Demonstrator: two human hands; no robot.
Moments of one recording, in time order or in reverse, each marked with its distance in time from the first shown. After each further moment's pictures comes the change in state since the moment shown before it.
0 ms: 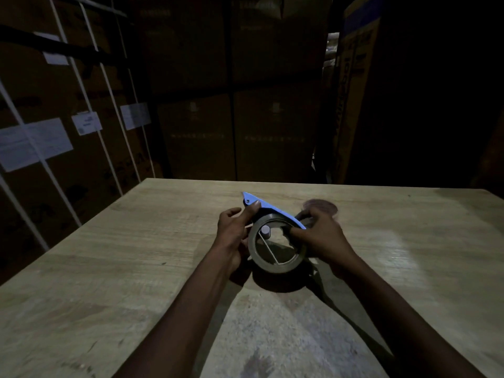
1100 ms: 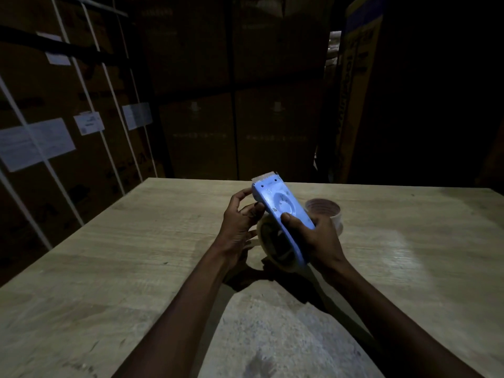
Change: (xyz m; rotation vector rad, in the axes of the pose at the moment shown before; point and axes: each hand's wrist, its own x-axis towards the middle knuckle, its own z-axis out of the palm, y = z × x) left_hand -0.008 0.004 0.004 0.192 -0.194 0.202; right_hand -0.014 -0.006 0.015 0.193 0.081 -0.233
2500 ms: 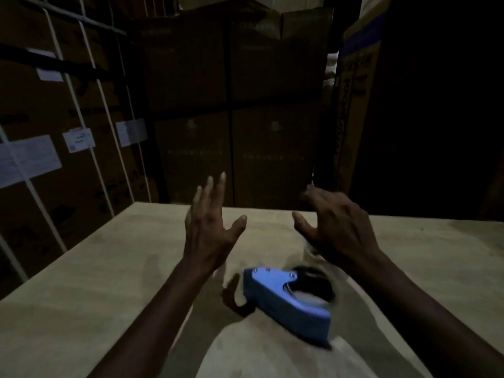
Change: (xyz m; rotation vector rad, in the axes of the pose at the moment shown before) left_hand 0.057 0.034 -0.035 1.072 0.316 0.543; right_hand 0.095 -0.017 -0.033 -1.060 0.223 -0.599
